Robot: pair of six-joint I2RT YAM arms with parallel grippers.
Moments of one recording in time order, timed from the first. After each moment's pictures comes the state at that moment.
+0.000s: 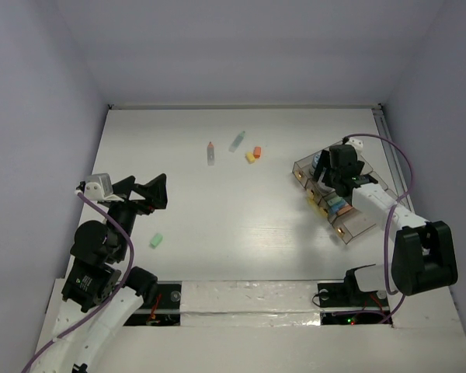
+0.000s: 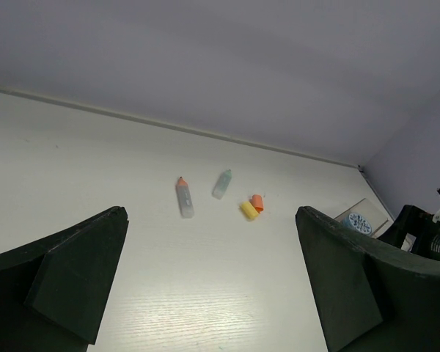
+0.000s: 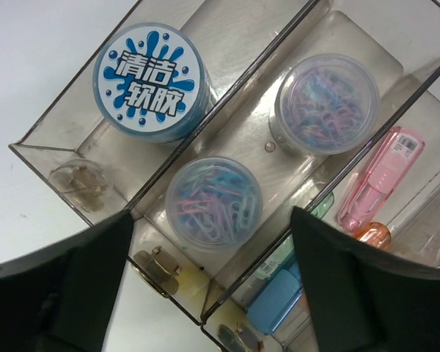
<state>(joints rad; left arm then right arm) -0.47 0.29 0.71 -0.29 -0.31 -0.36 0.20 1.35 0.82 -0.21 0.38 0.42</state>
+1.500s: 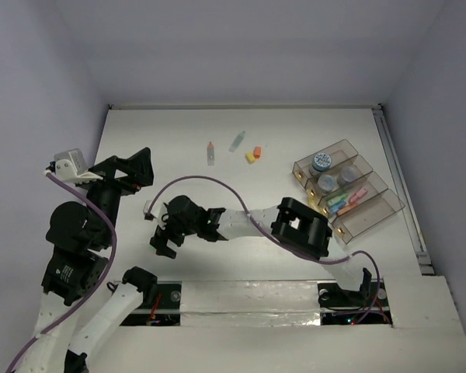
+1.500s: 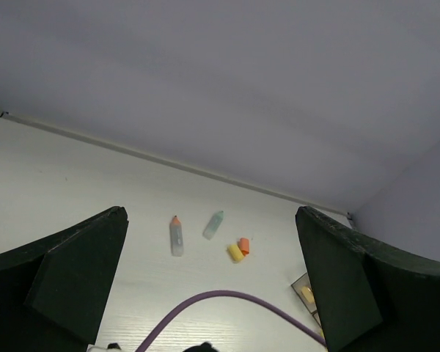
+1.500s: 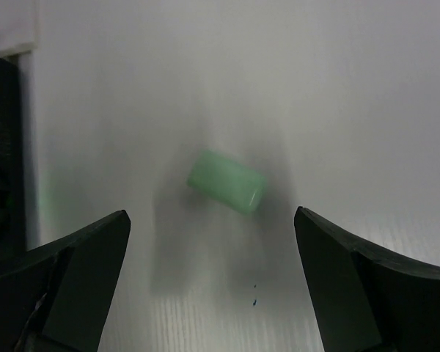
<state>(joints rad) -0.45 0.51 1.05 -0.36 -0.39 -0.41 1.19 2.25 1.60 0.13 -0.31 -0.01</state>
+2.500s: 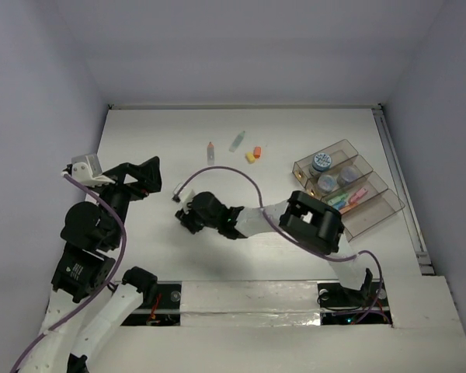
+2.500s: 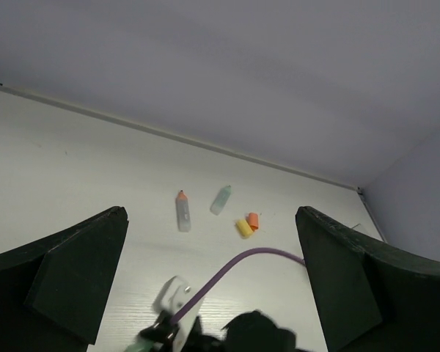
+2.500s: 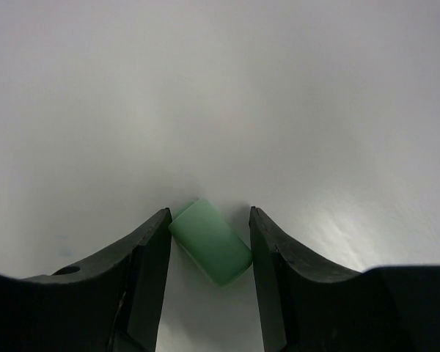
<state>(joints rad) -0.45 0.47 0.94 -0.37 -0.36 -0.42 1.14 2.20 1.36 0.35 0.08 0.04</state>
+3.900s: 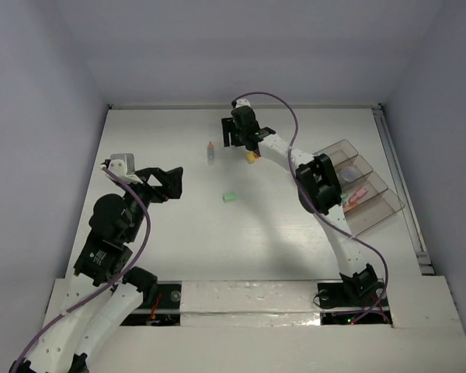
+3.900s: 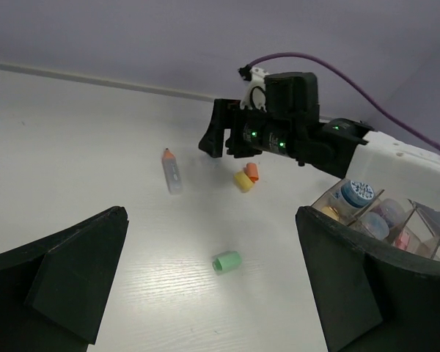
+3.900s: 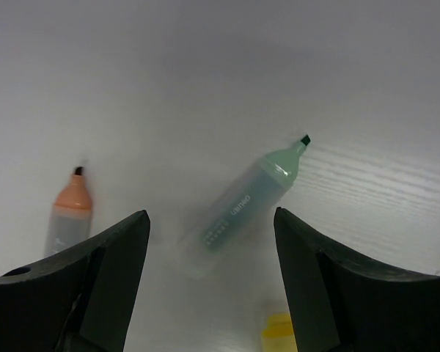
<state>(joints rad) -0.45 0.50 0.74 -0.24 -0.21 -0.37 0.58 2.48 2.13 -0.21 0.20 0.26</state>
